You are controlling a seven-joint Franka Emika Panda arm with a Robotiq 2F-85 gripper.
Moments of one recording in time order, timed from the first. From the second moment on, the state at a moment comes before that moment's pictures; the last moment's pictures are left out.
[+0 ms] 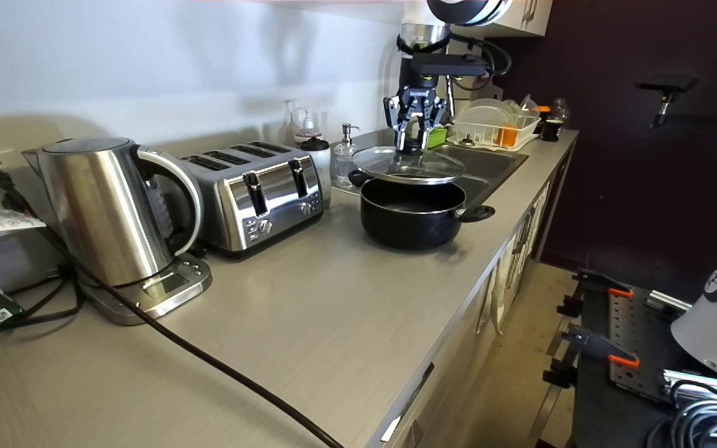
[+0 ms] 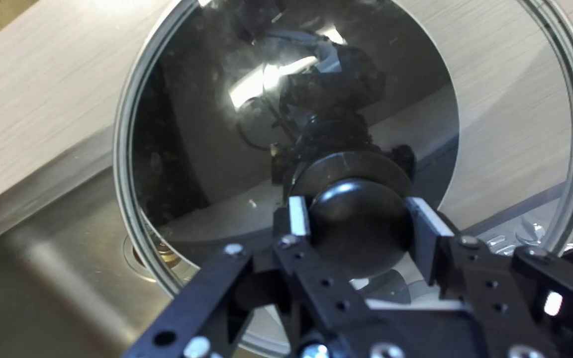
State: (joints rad) arm -0.04 0.08 0.01 -2.05 -0.03 2.21 0.59
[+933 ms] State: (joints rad) arm -0.04 0.10 0.00 -2.06 -0.04 2.21 0.62
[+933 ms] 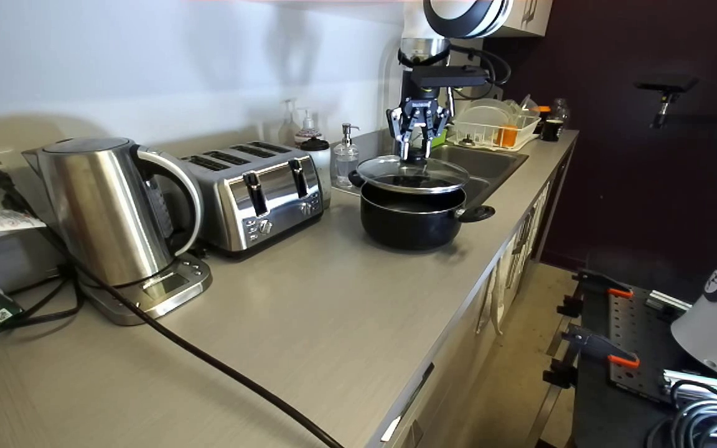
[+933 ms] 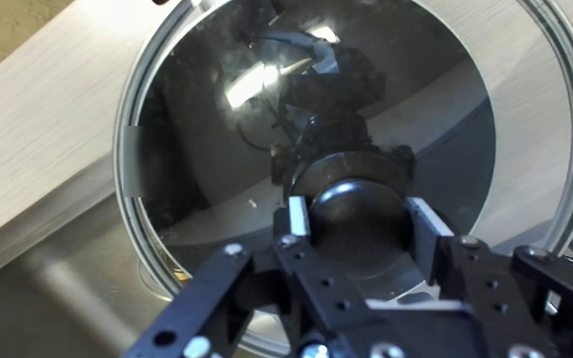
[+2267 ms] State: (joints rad) arm -0.04 0.17 -0.02 -2.06 -0.04 2.21 0.63
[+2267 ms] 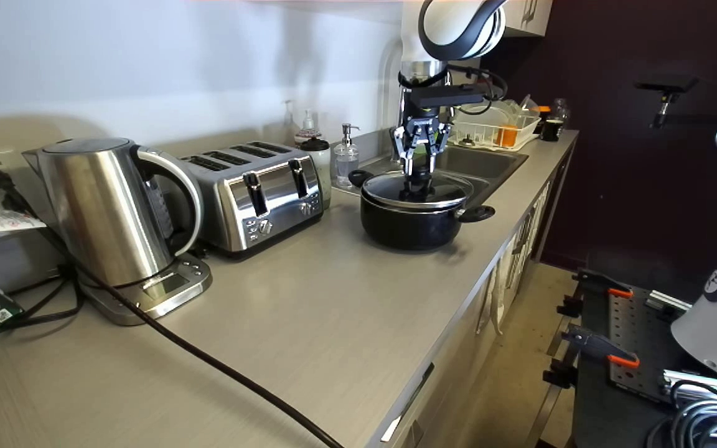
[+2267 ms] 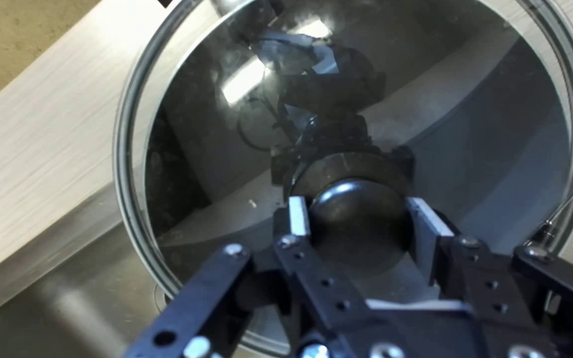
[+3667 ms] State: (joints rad) arm -0.04 0.20 -0.03 -2.03 -0.03 2.21 0.65
